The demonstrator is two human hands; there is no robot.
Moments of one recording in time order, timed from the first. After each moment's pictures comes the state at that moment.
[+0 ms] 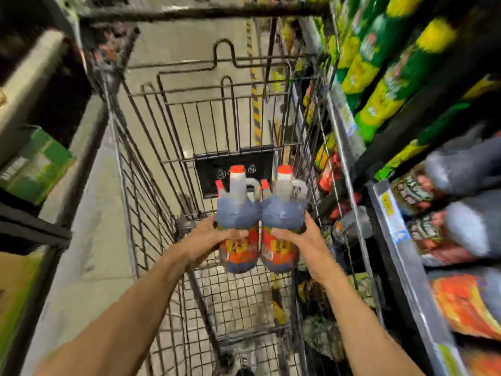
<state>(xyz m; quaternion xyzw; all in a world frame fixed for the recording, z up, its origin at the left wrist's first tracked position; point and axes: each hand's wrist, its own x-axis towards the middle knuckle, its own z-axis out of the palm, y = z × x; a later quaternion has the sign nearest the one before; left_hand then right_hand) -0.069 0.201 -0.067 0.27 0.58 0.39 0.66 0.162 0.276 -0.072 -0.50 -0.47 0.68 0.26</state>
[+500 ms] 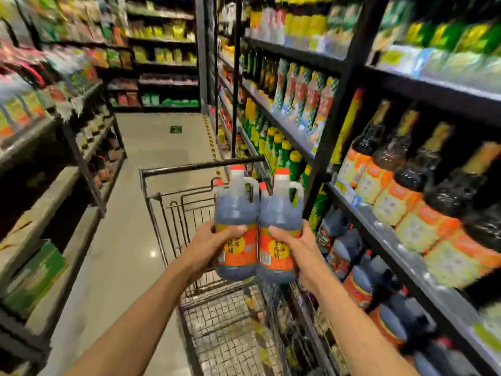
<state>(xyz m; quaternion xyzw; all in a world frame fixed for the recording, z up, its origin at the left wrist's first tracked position) -0.056 0.122 0.226 0.41 0.50 0.49 0.58 0.156 0.160 0.219 -0.44 -0.47 0.61 0.46</state>
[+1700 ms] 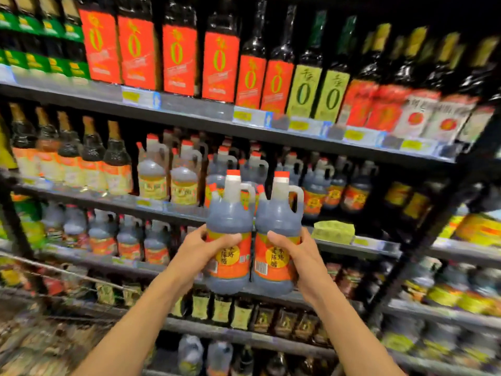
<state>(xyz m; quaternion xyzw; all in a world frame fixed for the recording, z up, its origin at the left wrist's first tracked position) 0.224 -0.226 0.319 0.63 0.16 0.18 0.74 0.334 -0.412 0.331 -0.62 -0.22 0.22 0.72</state>
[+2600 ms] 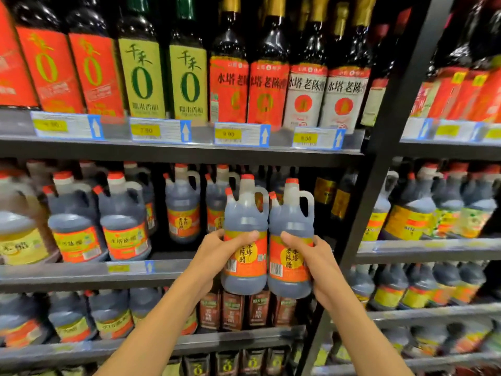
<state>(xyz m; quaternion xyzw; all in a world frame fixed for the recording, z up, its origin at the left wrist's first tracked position) 0.496 -0.384 0.332 0.68 0.11 0.07 0.72 0.557 -0.583 0.328 -0.66 -0.10 0.12 0.74</state>
